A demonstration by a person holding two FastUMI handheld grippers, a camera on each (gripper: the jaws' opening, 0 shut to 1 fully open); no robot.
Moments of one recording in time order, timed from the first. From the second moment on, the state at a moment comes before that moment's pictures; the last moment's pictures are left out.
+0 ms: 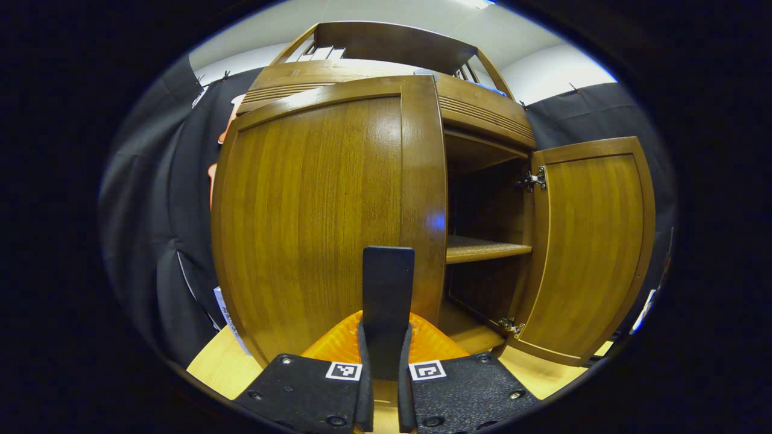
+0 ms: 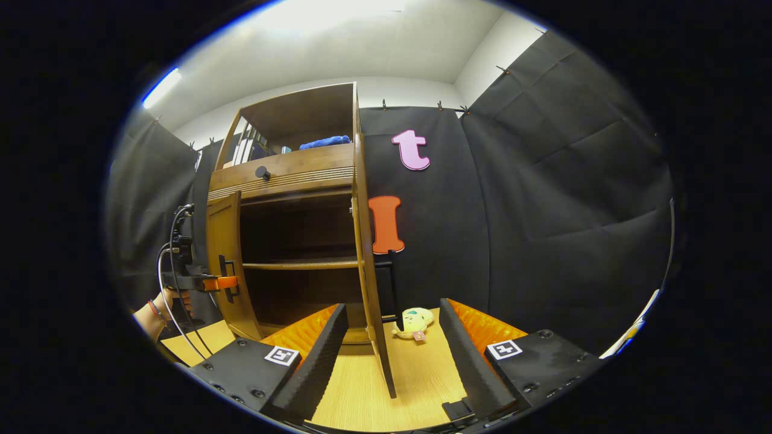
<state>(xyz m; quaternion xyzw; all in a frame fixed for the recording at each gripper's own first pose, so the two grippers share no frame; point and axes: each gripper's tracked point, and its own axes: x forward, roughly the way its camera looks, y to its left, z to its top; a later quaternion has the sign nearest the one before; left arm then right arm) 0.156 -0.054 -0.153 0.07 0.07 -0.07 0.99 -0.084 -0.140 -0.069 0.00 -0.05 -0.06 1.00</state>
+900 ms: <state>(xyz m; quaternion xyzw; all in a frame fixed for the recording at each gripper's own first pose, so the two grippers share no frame) 0.077 0.011 -0.128 0.07 0.06 -0.06 0.99 -0.074 -0.095 -0.076 -0.01 -0.04 -0.03 1.00</state>
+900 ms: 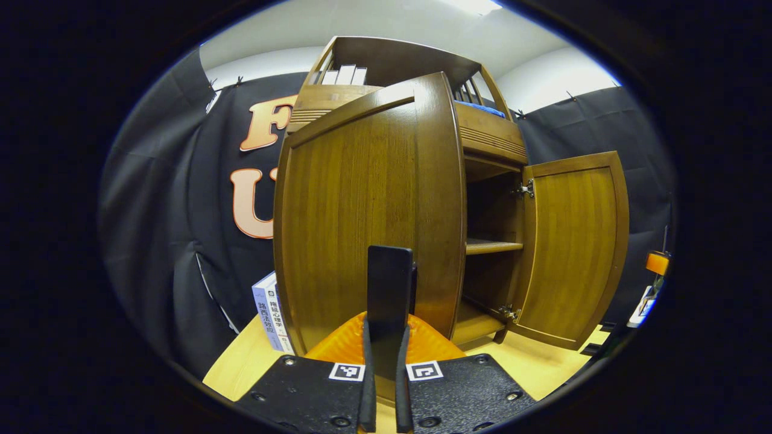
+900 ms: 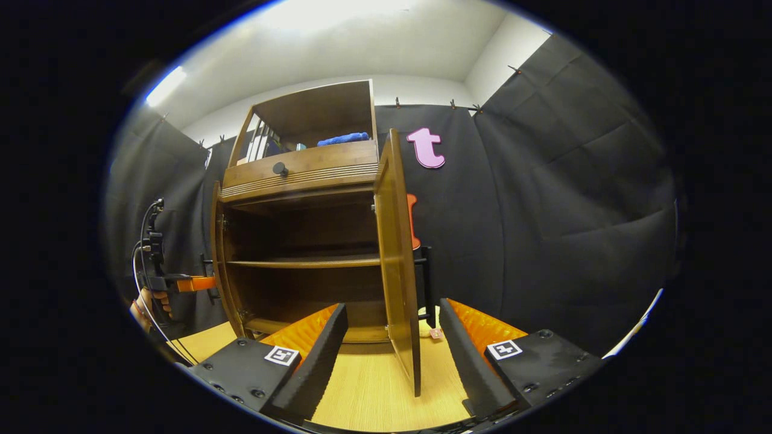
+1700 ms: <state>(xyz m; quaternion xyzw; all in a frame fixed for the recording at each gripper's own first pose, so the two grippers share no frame) 0.033 0.111 -0.105 0.09 0.04 0.03 0.99 -0.048 -0.067 -0.089 -0.01 -0.02 -0.01 1.00</state>
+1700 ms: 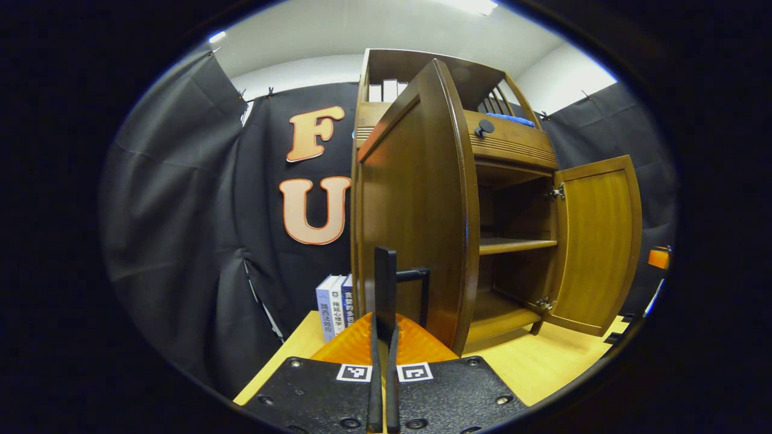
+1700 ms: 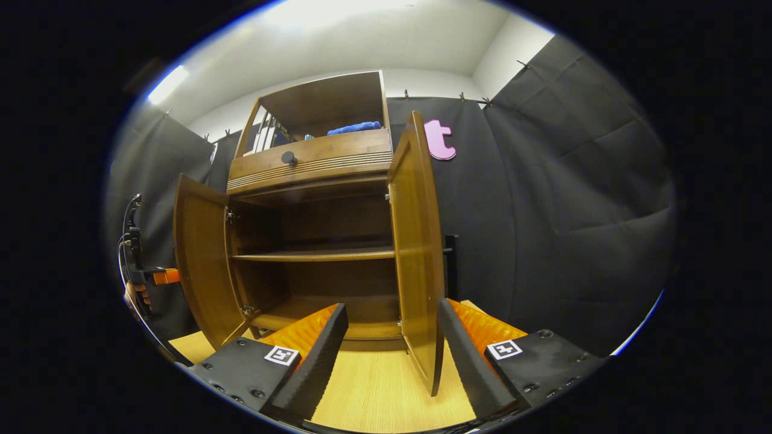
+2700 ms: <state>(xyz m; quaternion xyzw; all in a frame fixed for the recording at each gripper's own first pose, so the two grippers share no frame) 0.027 0.179 -0.094 0.07 0.03 0.02 1.00 -0.015 -0.042 -0.092 -0.01 -0.02 0.00 1.00</state>
